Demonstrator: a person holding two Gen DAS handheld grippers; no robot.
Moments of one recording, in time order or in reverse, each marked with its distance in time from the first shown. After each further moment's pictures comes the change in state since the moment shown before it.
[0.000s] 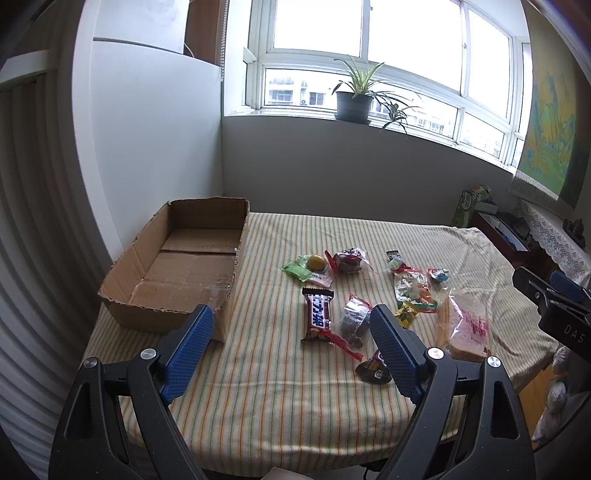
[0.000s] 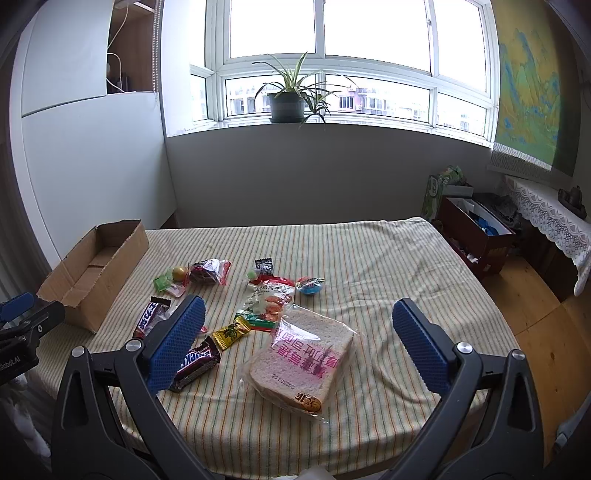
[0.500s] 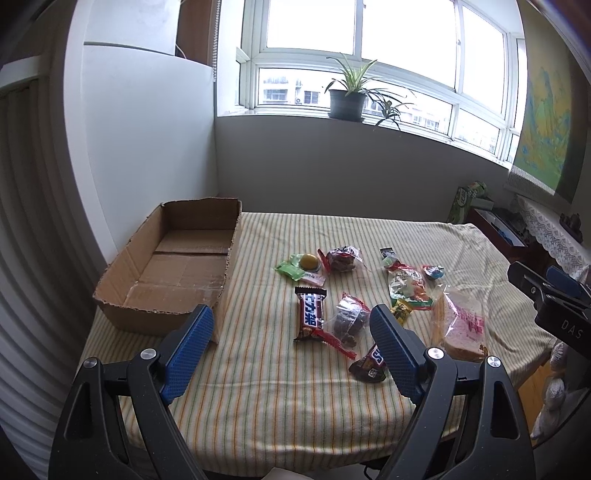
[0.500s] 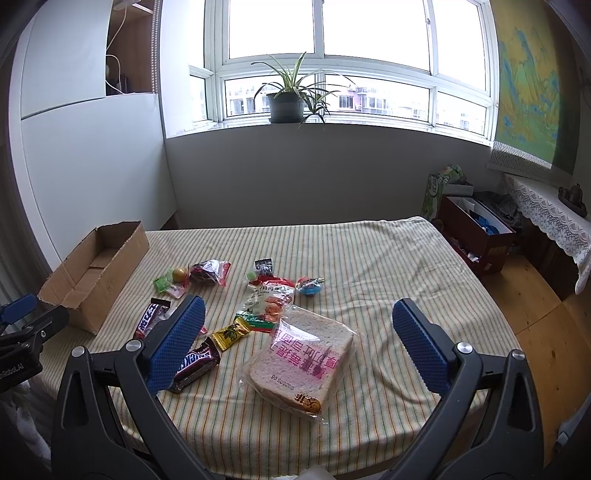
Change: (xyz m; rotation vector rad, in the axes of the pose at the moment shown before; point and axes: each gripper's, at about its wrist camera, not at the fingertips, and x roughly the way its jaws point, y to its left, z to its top) left arm 0.001 -0.007 0.000 0.016 0.006 -0.013; right arm 0.002 -0.002 0.002 0.008 0.002 0.001
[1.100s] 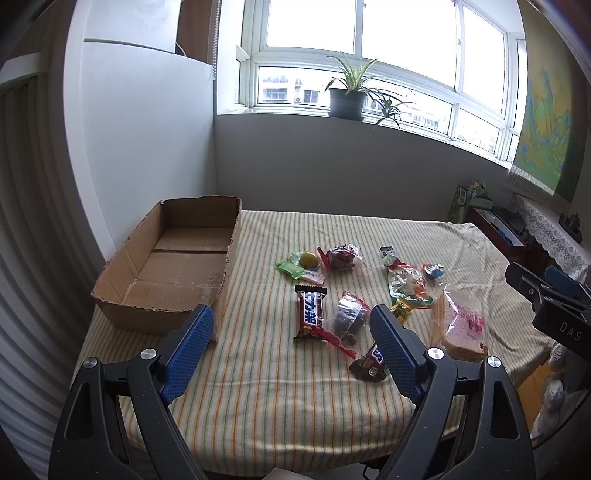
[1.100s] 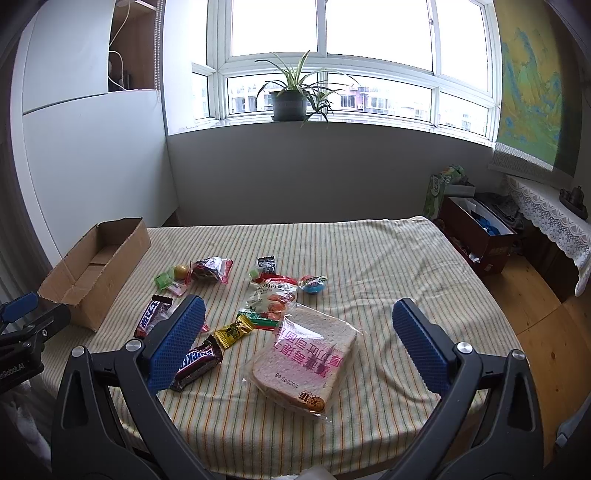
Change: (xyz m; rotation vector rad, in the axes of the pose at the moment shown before) left arm 0.002 0.002 -0.001 -0.006 0.005 -0.005; right arm 0.002 0.004 -0.003 -0.007 0.002 0.001
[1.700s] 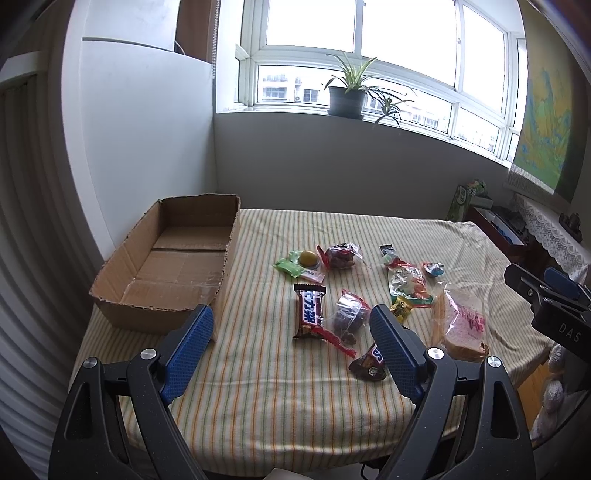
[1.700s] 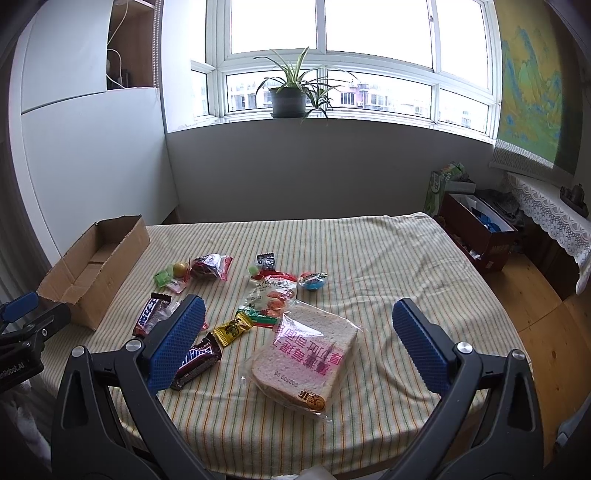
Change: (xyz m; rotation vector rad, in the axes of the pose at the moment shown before) left arm 0.002 0.000 -0.001 0.000 0.005 -0.001; right arm 0.002 0.002 -0.003 -0.001 0.009 0.003
